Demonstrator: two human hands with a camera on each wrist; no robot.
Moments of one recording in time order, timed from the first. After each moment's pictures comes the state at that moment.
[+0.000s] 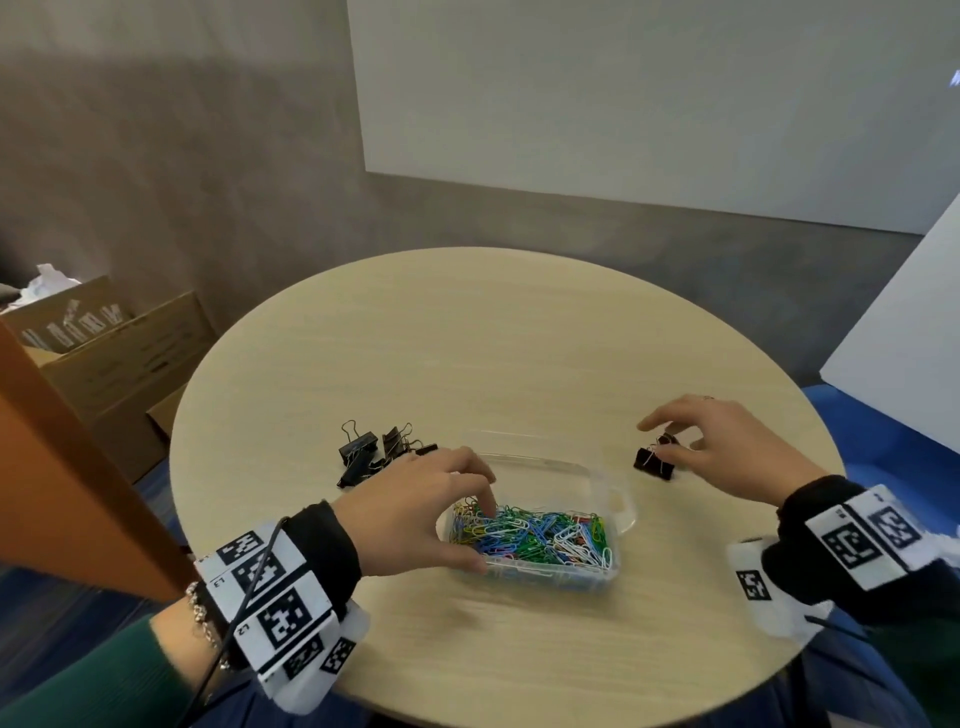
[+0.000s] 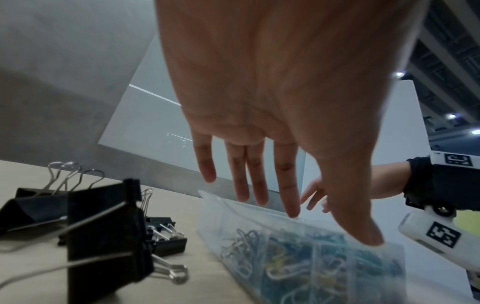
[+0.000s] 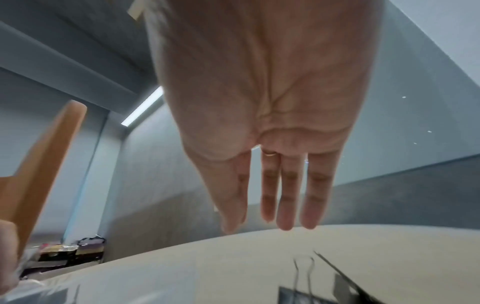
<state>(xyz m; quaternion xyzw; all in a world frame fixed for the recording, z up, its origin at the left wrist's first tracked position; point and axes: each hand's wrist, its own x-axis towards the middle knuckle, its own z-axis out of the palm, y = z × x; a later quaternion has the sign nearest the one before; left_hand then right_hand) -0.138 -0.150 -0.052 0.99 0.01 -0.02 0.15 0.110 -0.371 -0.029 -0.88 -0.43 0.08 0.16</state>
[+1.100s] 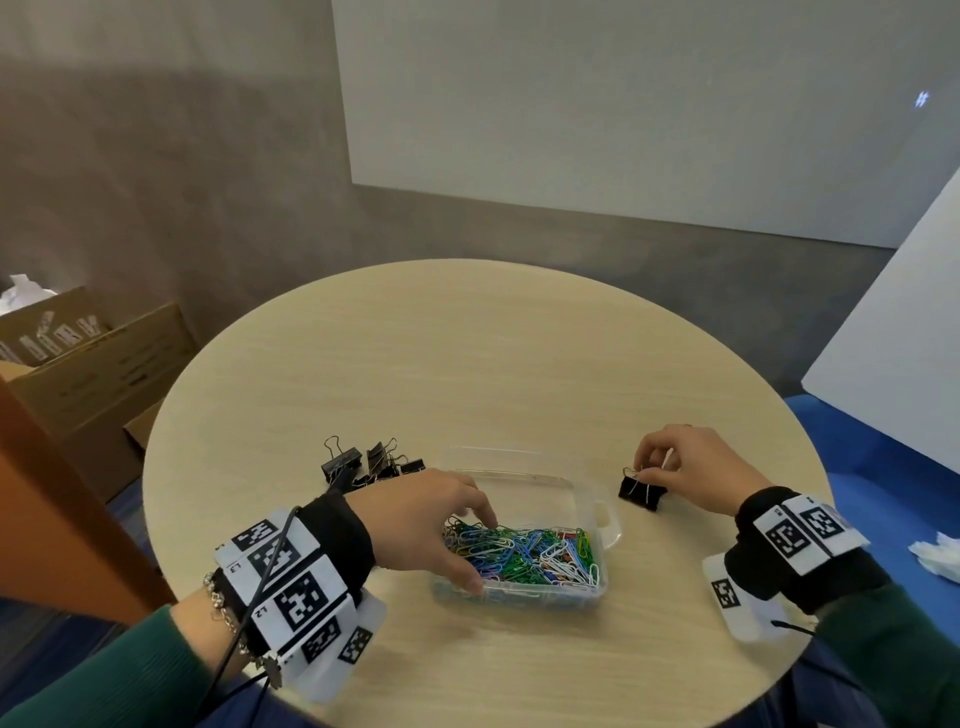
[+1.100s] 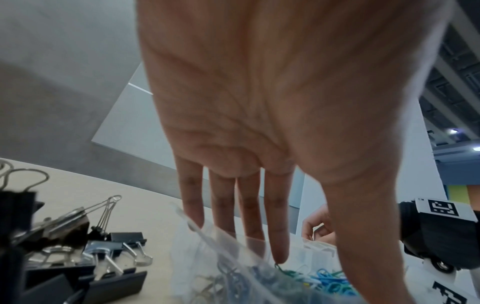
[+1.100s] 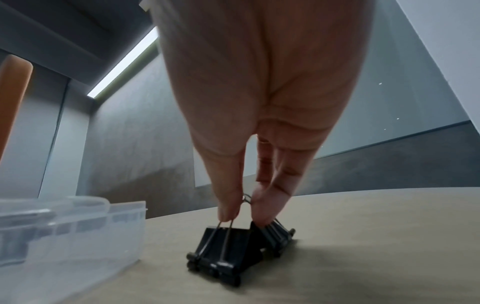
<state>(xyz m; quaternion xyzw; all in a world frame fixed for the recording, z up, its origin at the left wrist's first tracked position) -0.109 -0.152 -0.045 0.97 0.02 -0.13 0.20 0.139 -0.364 -0.064 -0.90 -0.40 0.10 0.14</state>
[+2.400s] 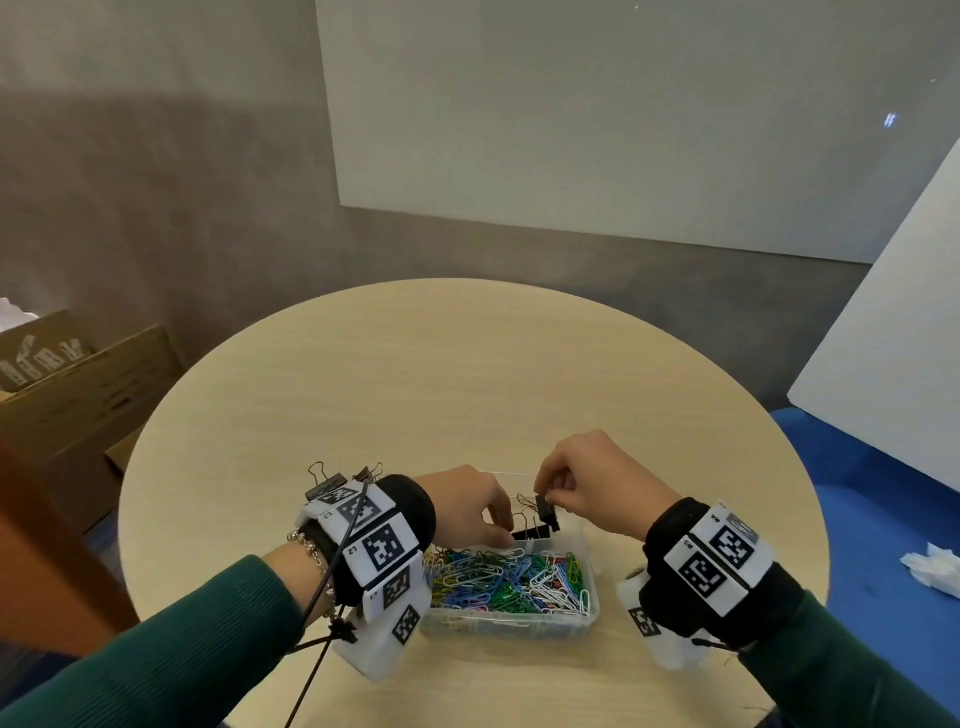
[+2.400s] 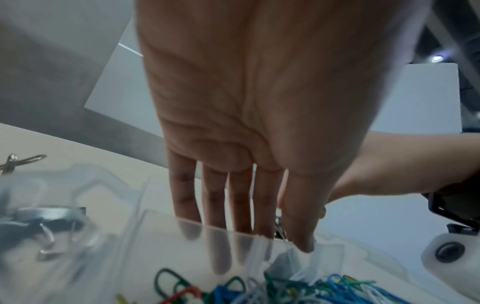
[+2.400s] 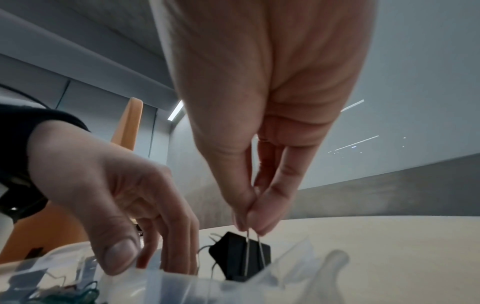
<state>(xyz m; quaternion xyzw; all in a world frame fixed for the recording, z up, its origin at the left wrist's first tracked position) -0.050 -0.163 -0.041 0.96 0.04 -0.18 0.19 0.064 -0.303 -0.034 -0.84 -0.51 0.10 0.15</state>
